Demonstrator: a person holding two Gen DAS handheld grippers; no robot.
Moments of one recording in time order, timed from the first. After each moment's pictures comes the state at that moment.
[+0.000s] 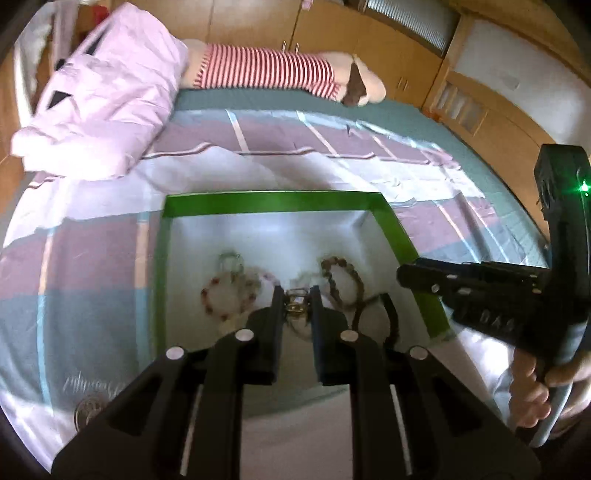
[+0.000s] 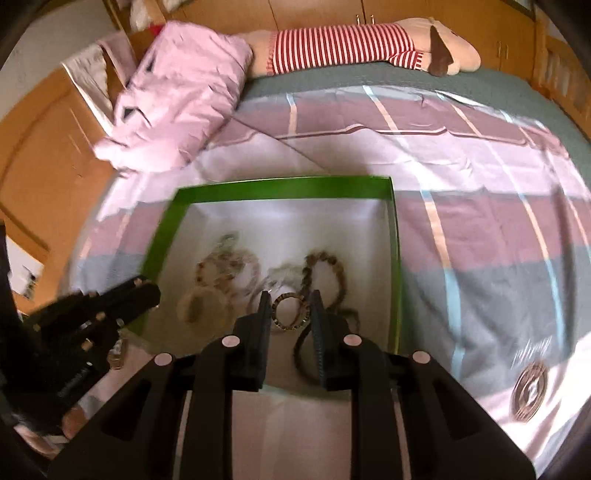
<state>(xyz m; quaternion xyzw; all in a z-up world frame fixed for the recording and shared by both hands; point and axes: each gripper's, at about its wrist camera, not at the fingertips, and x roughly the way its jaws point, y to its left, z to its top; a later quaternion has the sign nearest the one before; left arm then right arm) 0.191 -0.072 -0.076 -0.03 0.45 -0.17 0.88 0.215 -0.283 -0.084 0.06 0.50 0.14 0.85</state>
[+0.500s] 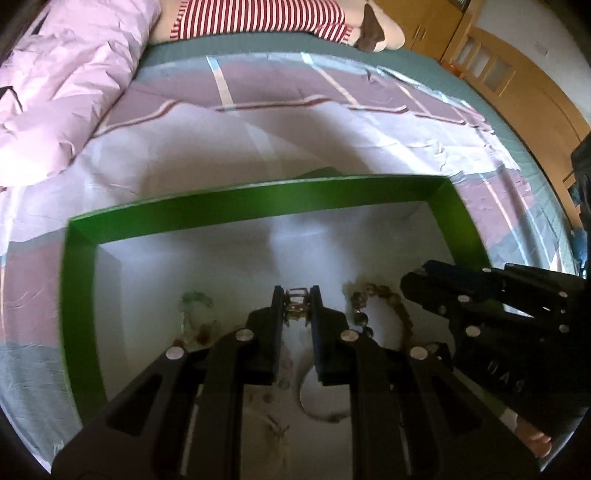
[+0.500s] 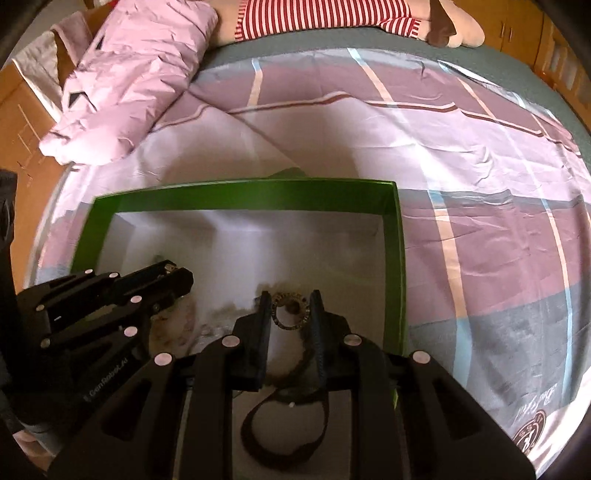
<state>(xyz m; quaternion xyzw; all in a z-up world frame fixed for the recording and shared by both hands) 0.294 -0.112 -0.153 0.00 0.53 -0.16 0.83 0.295 -0.283 -0.146 0.04 0.55 0.10 0.83</state>
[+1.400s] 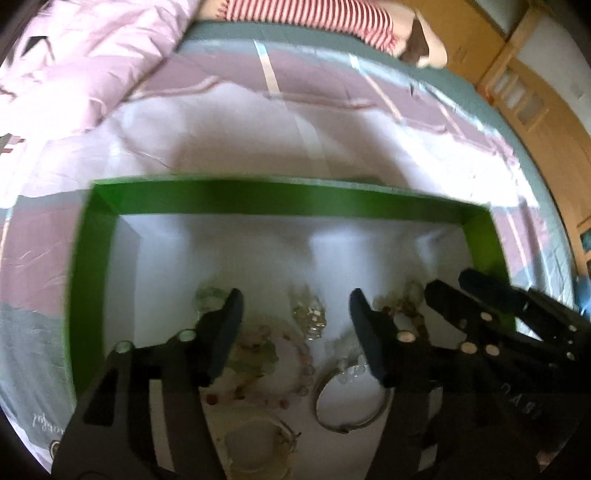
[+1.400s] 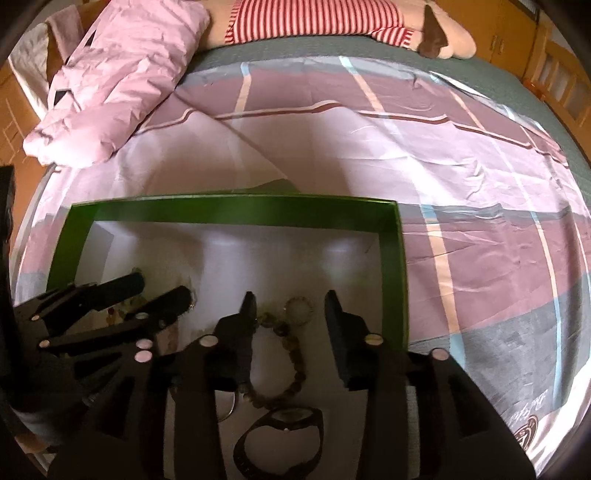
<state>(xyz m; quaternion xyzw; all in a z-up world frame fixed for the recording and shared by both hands) 0.297 -0.085 -0.153 -0.06 0.53 -0.09 0.84 0.300 -0.280 -0.145 0.03 0.53 0.08 0.84</state>
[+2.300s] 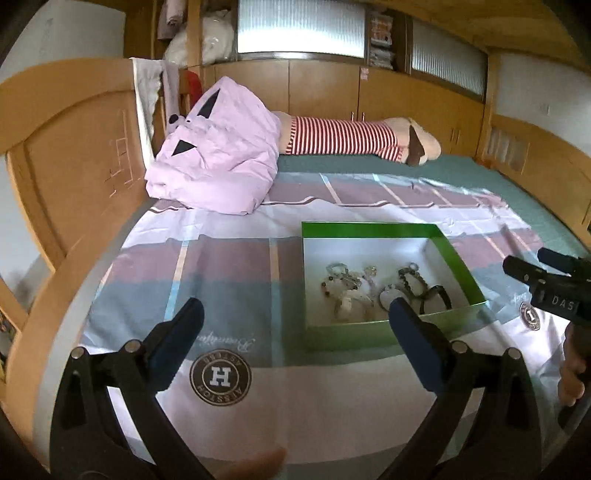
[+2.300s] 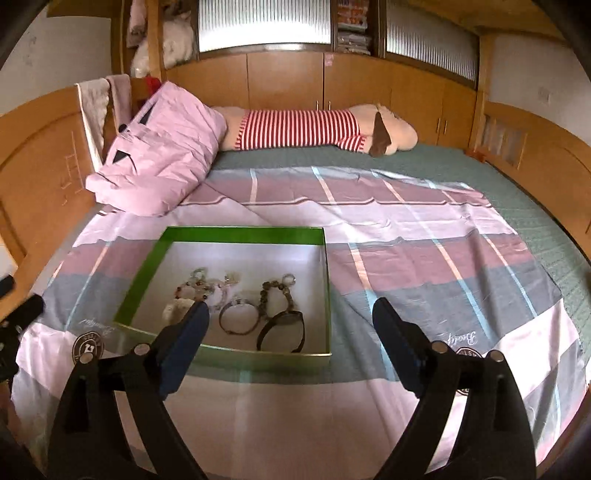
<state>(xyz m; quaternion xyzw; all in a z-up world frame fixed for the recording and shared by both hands) 0.030 0.011 -0.026 0.00 0.30 0.00 0.95 0.088 -0.285 -0.036 0.00 0.34 0.03 0.94</state>
